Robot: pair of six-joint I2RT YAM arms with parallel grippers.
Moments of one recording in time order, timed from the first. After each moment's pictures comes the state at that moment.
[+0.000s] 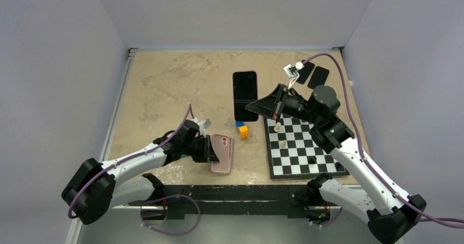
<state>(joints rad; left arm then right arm) -0.68 1.12 0.43 -0.19 0.38 -0.77 0.54 0.91 0.93 0.03 -0.64 0.93</state>
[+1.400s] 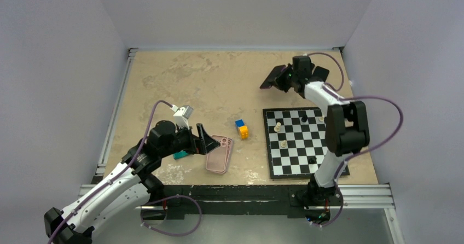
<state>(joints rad) -0.68 0.63 0.53 -0.34 0.21 -0.71 0.17 1.73 1.16 -0.12 -0.20 0.98</state>
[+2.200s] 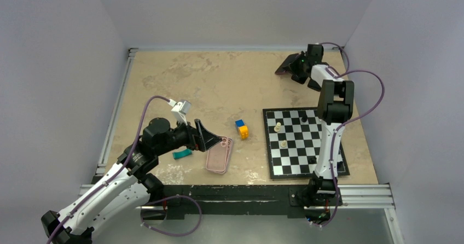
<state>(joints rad) -0.68 0.62 0.59 -0.28 0.26 -0.71 -0.05 2.39 1.86 -0.17 -0.30 0.85</state>
